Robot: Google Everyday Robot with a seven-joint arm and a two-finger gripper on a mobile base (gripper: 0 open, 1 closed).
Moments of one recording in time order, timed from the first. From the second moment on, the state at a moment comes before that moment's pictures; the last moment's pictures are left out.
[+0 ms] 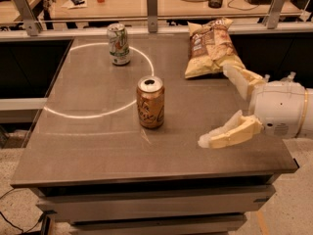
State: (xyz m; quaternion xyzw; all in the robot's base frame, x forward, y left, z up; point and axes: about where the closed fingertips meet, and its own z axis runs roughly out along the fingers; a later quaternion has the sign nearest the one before) arm 0.440 -0.114 0.936 -0.46 0.63 0.29 0.56
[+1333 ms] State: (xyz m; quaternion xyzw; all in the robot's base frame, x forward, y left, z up) arm 0.442 -0.063 0.886 -0.47 0.62 0.34 0.54
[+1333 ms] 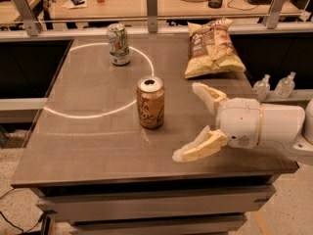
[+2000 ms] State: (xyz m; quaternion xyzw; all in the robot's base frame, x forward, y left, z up) arm 0.439 -0.023 0.866 -0.46 0.63 0.37 0.51
